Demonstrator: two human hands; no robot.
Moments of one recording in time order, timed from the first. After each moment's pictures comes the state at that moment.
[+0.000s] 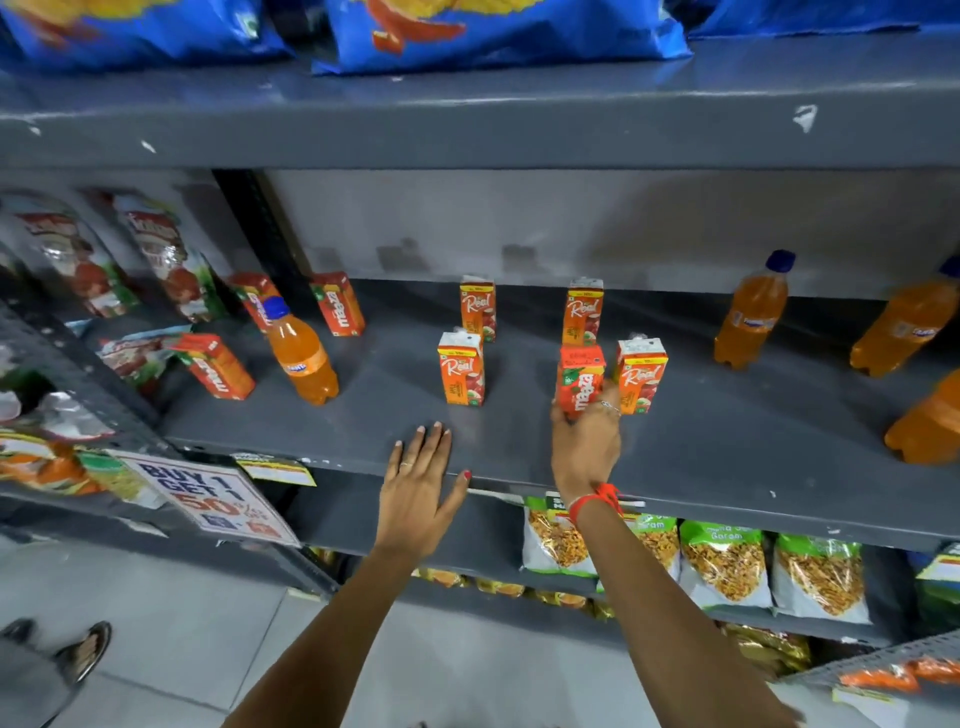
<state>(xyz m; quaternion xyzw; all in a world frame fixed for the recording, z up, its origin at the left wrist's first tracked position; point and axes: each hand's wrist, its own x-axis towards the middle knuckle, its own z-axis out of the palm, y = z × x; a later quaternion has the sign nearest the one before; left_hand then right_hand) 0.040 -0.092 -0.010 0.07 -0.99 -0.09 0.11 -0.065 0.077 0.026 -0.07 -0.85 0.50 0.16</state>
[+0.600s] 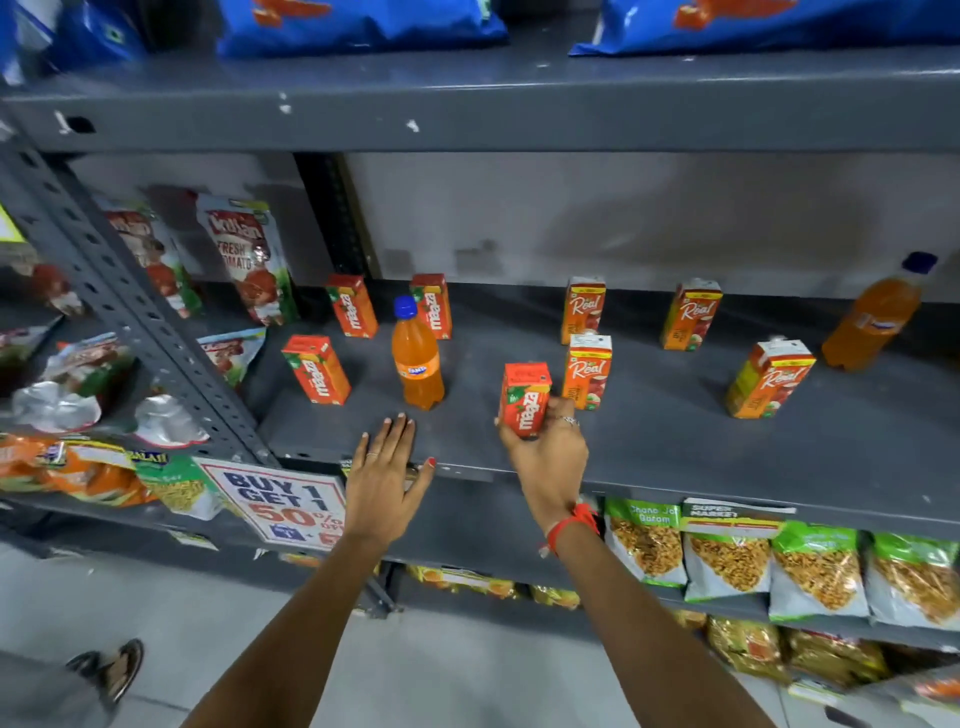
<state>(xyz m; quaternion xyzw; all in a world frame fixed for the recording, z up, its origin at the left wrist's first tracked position) 0.075 -0.276 -0.005 0.10 -0.98 -0.11 0.12 -0.003 -0.099 0.016 0.00 -0.84 0.52 0.15</state>
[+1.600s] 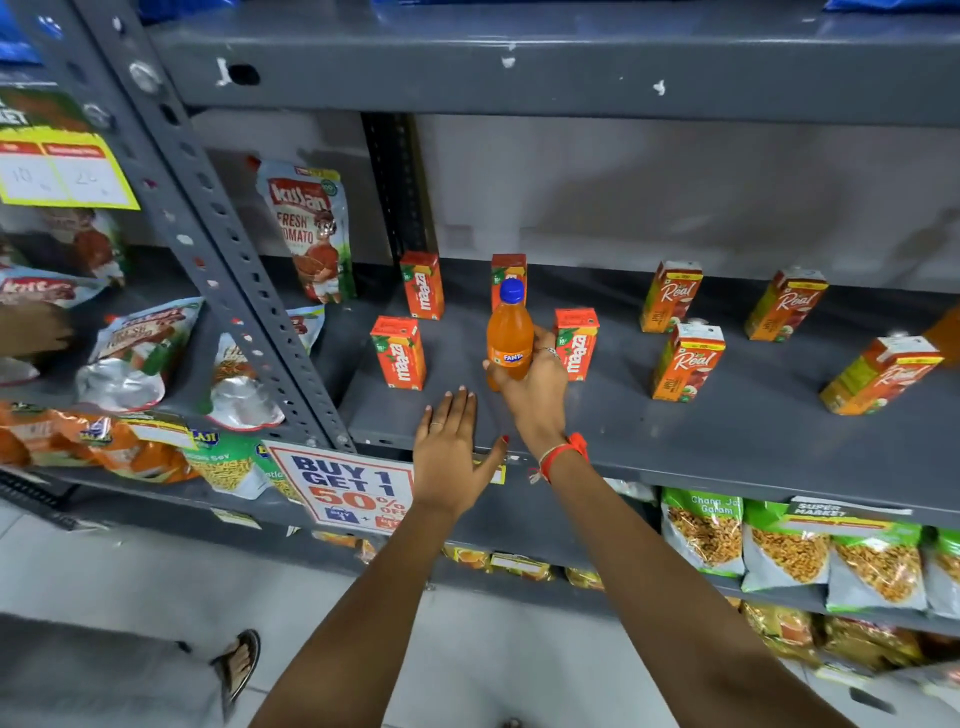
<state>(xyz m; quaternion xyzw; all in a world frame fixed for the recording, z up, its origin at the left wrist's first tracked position) 0.061 -0.322 -0.012 0.09 -0.98 -0.13 0.14 -0.021 -0.231 0.047 0.08 -0.79 0.60 0.05</state>
